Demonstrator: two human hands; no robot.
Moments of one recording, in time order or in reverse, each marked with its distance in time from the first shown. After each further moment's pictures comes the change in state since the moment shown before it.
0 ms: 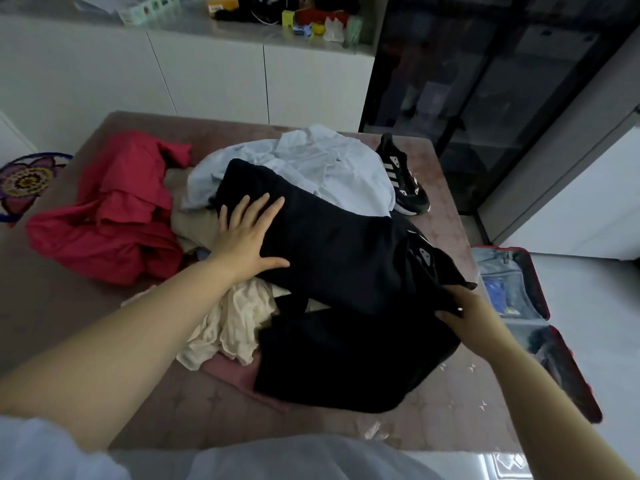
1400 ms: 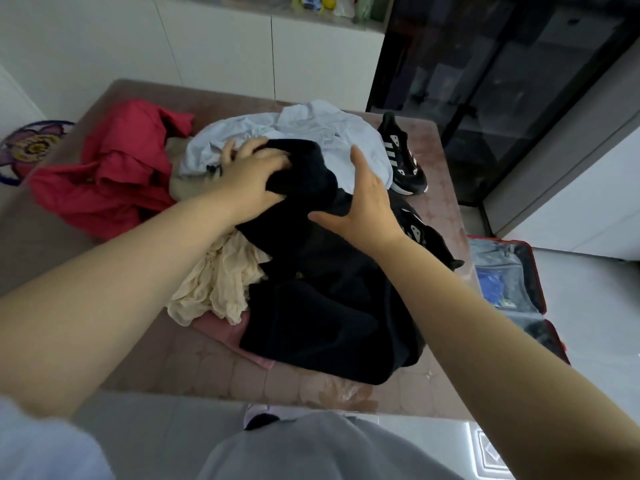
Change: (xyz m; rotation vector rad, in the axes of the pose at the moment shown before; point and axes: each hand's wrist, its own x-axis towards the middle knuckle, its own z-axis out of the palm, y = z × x) left_hand 0.002 0.046 -0.057 -0.148 0.161 0.057; right_hand -0.001 -0.162 0.007 0.133 0.145 -0.634
